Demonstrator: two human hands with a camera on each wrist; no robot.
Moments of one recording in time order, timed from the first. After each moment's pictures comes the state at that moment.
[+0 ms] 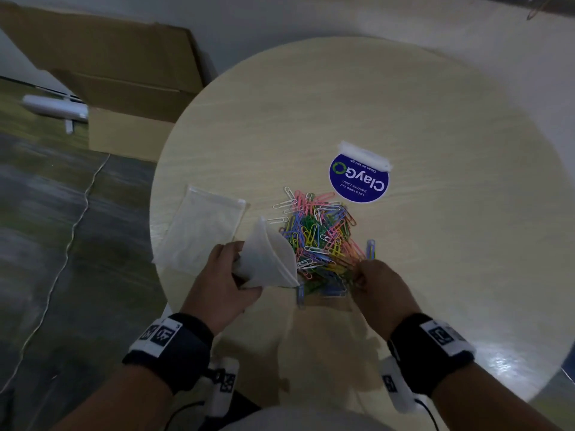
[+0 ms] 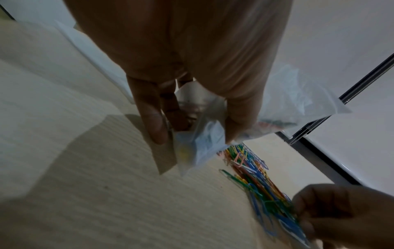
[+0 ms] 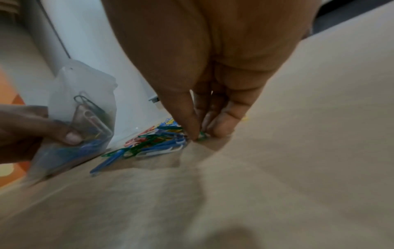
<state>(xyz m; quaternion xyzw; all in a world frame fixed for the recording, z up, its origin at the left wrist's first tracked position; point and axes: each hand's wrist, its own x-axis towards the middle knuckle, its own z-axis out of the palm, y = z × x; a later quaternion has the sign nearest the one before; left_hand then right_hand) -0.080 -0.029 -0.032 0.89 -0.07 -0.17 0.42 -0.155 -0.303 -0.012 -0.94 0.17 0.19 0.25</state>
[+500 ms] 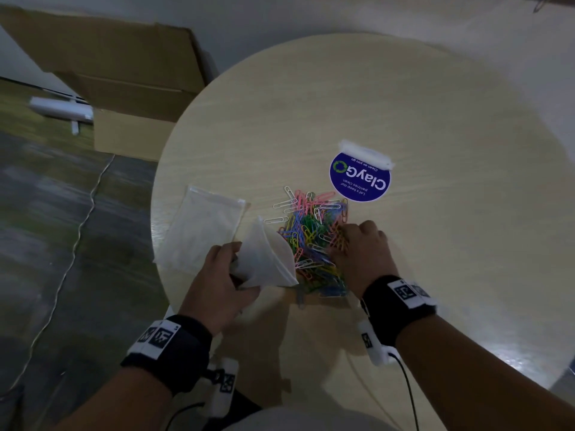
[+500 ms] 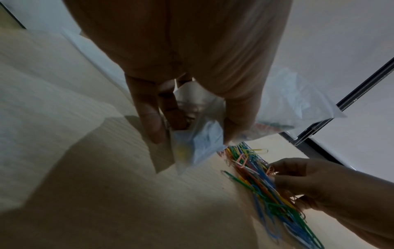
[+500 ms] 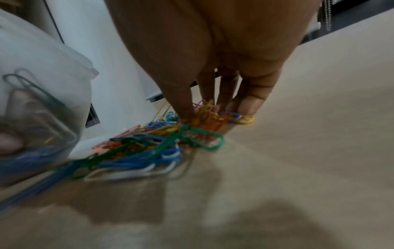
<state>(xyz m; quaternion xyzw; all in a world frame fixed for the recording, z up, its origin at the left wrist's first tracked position) -0.081 -0.028 -0.031 0.90 -0.06 -0.16 0.41 -0.100 -0.297 -0.023 -0.96 0.18 0.13 0.19</state>
